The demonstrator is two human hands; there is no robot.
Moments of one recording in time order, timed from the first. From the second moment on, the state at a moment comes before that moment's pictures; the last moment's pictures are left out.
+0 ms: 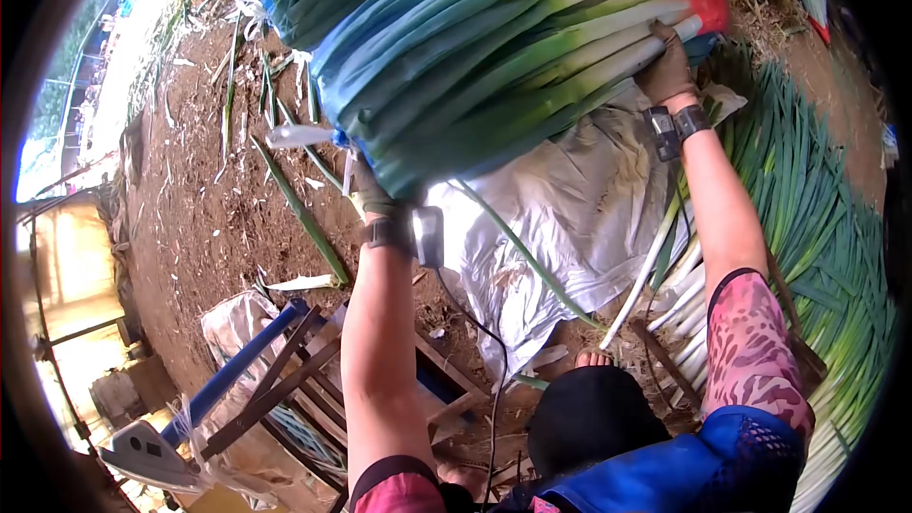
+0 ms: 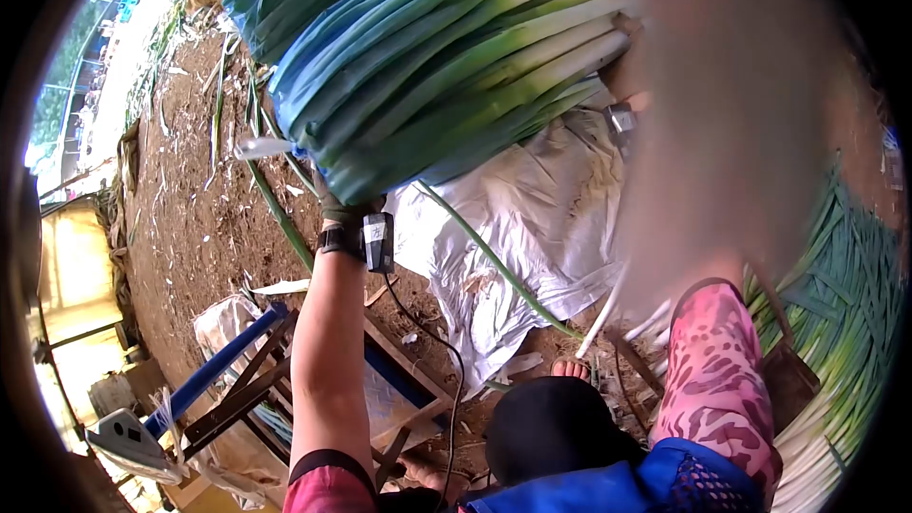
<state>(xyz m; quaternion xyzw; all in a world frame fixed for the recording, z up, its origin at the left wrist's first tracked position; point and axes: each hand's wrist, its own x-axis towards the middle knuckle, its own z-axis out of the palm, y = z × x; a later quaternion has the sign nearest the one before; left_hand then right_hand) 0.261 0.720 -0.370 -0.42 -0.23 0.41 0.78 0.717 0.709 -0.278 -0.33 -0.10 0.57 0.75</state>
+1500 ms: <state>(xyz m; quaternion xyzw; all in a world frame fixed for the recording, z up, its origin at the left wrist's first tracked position) 0.314 0.662 -0.186 -0.84 -0.51 -0.19 -0.02 0.640 0.740 -0.235 -0.62 -0.15 0.48 0.61</state>
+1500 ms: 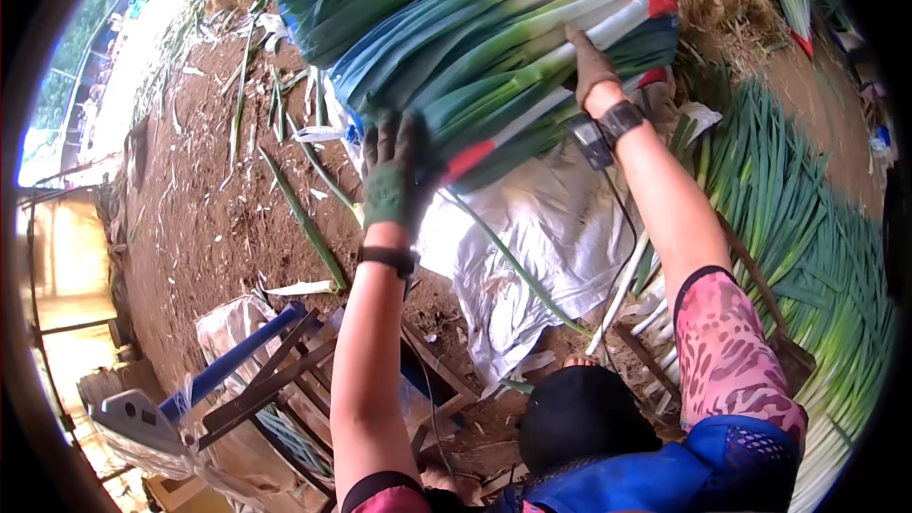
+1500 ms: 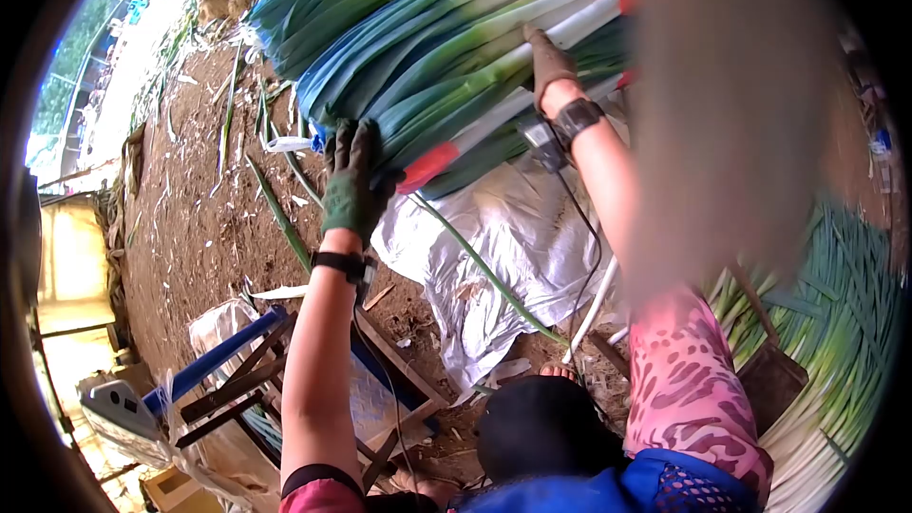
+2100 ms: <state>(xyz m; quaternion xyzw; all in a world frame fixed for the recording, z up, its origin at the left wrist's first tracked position) 0.340 0.622 -0.165 -0.82 -0.50 -0.27 -0.06 0.651 0.624 -0.300 -0.51 -0.07 0.63 0.59</state>
